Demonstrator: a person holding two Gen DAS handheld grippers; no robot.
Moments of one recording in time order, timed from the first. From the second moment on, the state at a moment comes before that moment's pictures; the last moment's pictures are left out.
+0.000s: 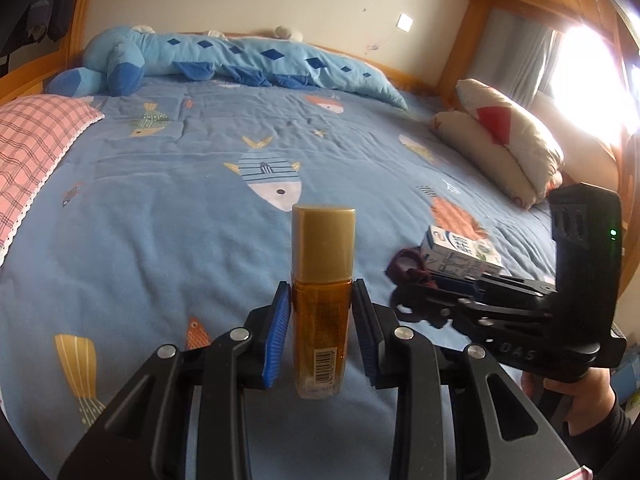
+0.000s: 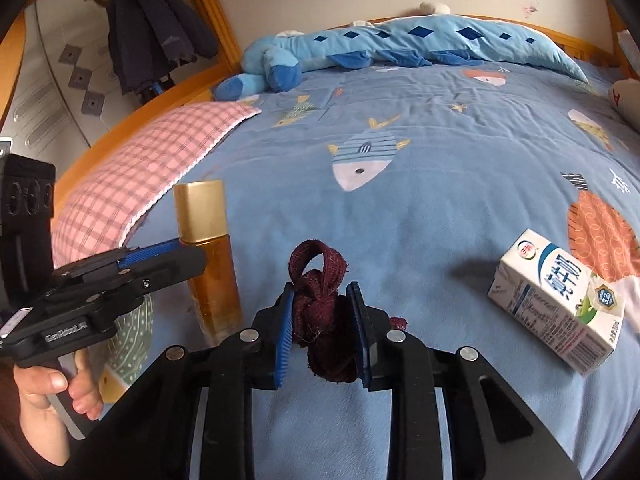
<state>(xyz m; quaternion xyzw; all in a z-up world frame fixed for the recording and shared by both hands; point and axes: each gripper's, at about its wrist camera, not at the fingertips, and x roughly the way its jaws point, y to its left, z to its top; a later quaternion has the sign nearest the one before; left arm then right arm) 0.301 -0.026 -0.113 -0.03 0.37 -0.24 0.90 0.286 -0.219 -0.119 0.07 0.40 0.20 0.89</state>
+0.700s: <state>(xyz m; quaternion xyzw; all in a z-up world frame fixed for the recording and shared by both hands) 0.304 -0.026 -0.146 0.00 0.42 -0.24 0.88 0.318 -0.189 -0.164 0.11 0.45 0.32 0.82</state>
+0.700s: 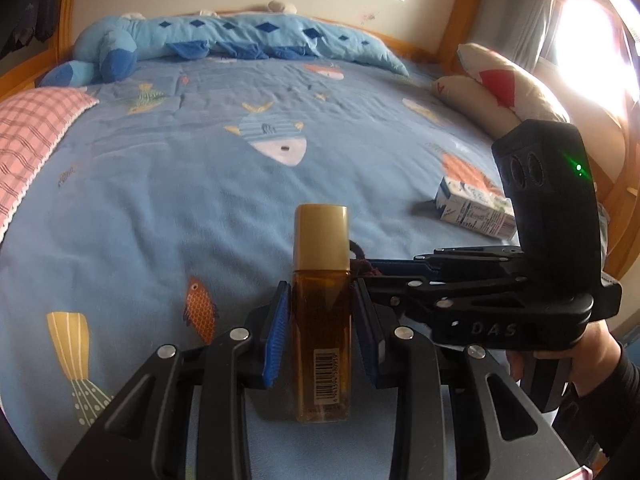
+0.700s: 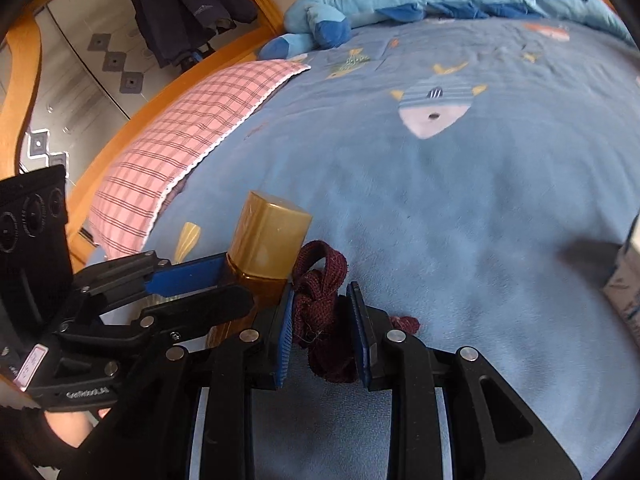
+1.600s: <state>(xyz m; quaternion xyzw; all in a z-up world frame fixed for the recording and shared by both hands) 0.304 -0.040 -0.176 0.04 0.45 -0.21 0.86 0.296 -0.220 -0.148 0.09 0.44 0.26 0.85</state>
